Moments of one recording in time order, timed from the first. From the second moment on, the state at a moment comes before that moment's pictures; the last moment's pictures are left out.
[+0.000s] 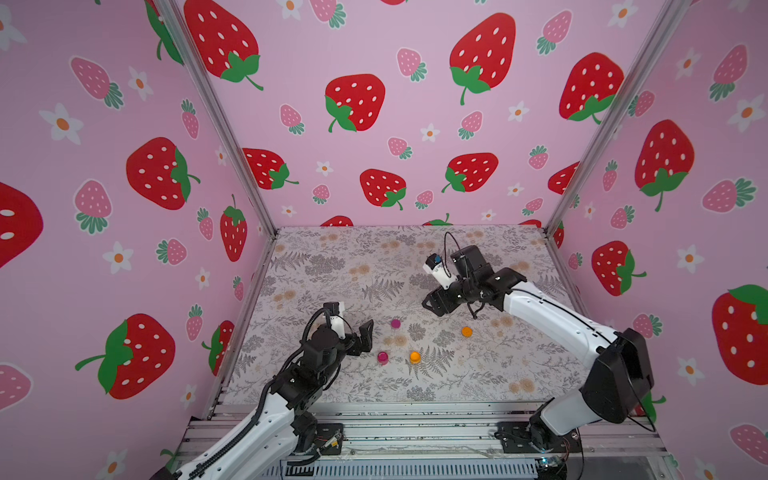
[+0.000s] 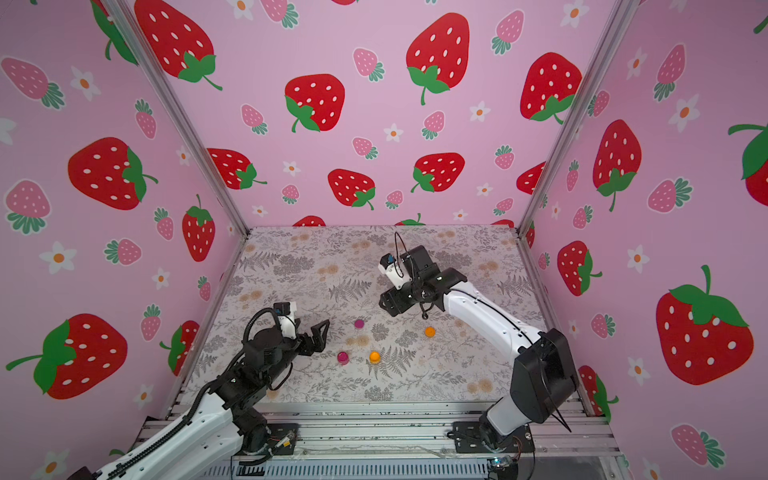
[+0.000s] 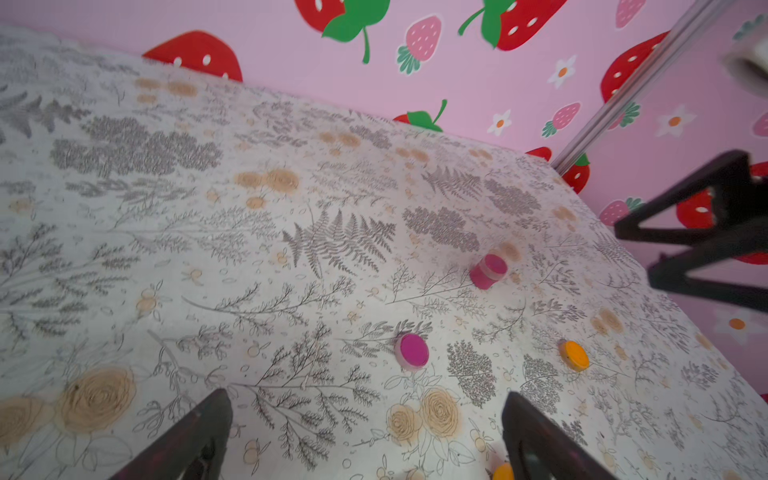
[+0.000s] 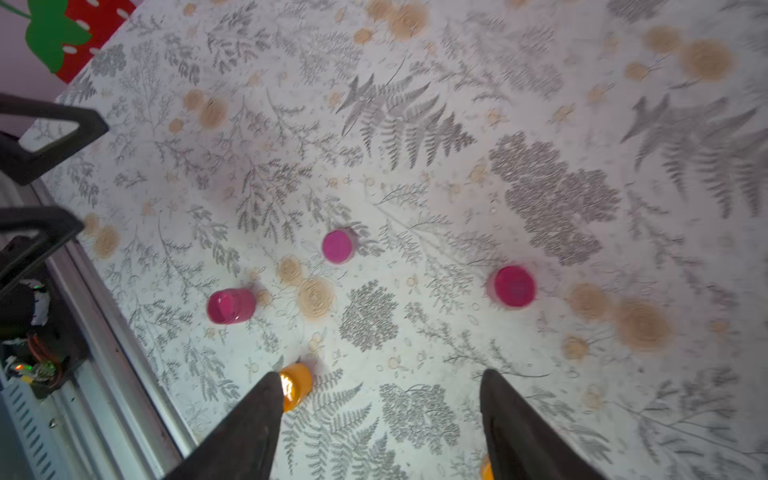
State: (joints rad) left arm -0.53 0.70 0.33 -0.06 -0.17 -0.46; right arm 0.72 1.54 1.25 -0.66 -0.23 0.01
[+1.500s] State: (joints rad) left arm -0.06 1.21 0.25 0.54 -0.31 -0.12; right arm 0.07 1.49 0.41 0.59 0.35 0.11
